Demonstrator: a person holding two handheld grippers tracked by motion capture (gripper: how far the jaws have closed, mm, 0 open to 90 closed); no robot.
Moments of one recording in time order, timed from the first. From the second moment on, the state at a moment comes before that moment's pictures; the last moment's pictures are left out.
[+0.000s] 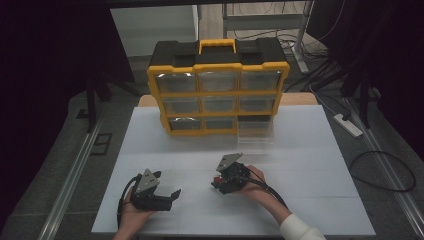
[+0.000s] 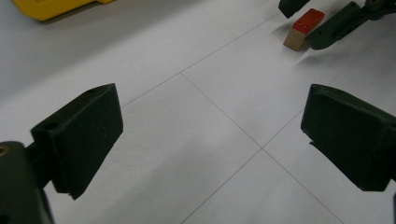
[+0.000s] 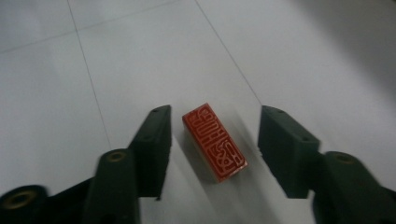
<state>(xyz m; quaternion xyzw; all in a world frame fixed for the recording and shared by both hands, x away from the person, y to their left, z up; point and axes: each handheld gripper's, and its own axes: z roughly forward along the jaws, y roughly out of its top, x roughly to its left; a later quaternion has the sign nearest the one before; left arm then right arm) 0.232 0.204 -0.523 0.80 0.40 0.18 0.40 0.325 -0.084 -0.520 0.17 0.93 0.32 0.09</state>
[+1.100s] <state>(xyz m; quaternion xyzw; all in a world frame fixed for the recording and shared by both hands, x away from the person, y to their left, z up) 0.231 0.204 -0.523 0.80 0.40 0.18 0.40 0.327 -0.102 -0.482 0.17 0.89 0.42 0.07</state>
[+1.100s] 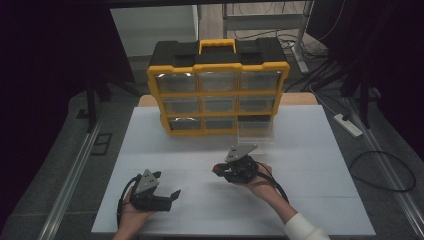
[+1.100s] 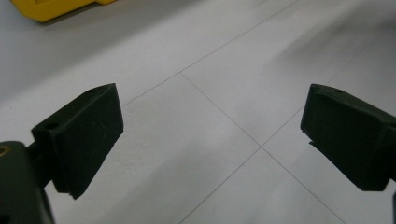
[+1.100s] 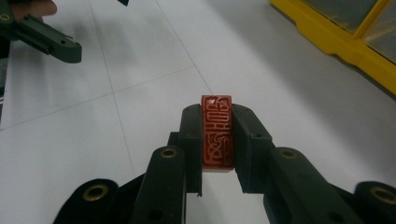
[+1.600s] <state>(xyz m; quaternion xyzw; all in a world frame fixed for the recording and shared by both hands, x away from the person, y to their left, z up) 0.230 0.204 -0.523 0.80 0.39 0.19 0.40 0.331 -0.113 -0.474 0.18 0.88 0.44 0.08</state>
